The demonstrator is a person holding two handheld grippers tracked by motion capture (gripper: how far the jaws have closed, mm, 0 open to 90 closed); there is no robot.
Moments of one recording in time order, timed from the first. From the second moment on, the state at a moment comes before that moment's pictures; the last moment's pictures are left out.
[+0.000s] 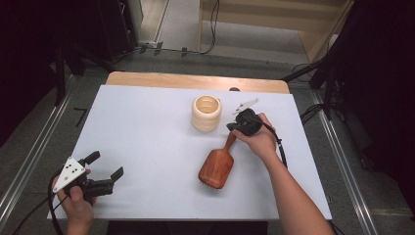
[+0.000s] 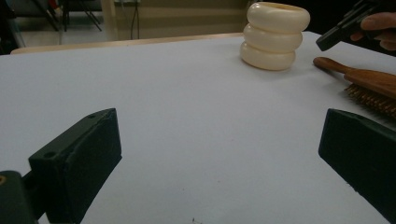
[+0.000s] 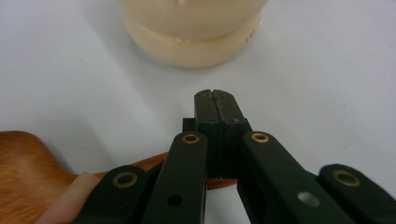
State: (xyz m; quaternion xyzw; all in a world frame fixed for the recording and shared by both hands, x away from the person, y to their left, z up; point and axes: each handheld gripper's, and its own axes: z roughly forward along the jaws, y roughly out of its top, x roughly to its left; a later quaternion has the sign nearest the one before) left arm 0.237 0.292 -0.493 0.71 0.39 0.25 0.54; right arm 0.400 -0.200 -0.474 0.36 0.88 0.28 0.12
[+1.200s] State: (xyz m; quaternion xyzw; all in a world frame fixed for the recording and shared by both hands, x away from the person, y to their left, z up) left arm 0.238 0.291 -0.493 0.71 0.39 0.25 0.54; right arm 0.389 -0.226 -0.493 0.40 0.88 0.24 0.08
